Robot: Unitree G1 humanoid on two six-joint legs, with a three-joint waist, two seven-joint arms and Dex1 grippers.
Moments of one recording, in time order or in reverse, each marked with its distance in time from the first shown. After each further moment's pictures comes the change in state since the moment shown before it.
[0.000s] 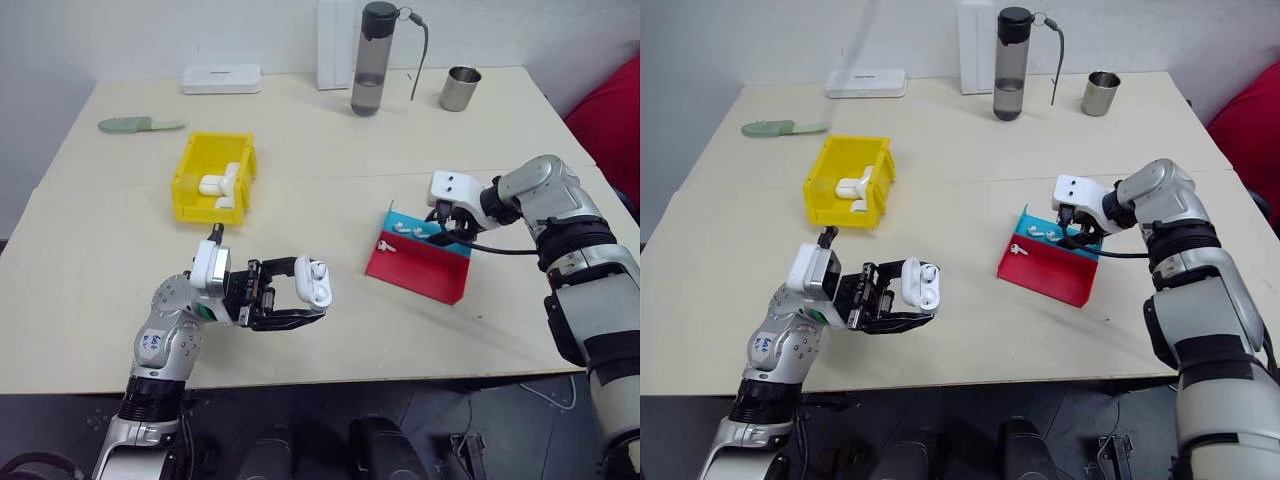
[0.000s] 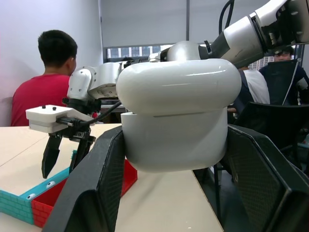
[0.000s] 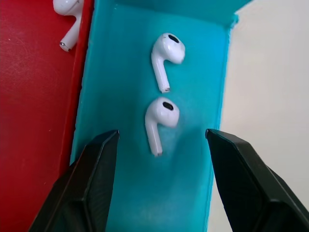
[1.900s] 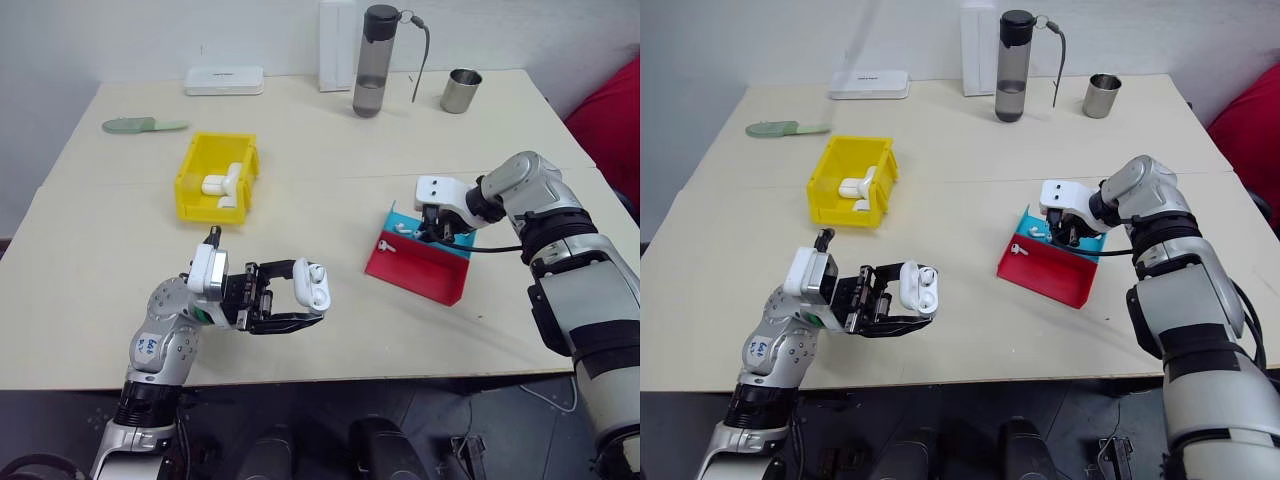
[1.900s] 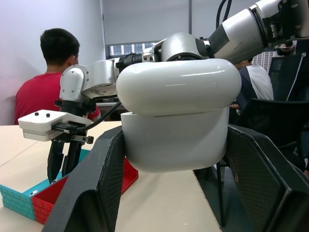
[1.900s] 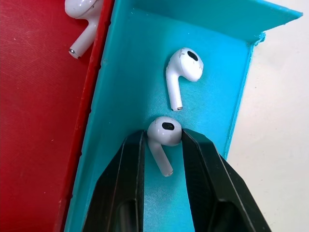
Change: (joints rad) left arm 0.023 0.014 0.003 -0.029 0.002 0.000 0.012; right arm -0.063 0.064 -0.009 0.087 -0.127 -0.019 0.007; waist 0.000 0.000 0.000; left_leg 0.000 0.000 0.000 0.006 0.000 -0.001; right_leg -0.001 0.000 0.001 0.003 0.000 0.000
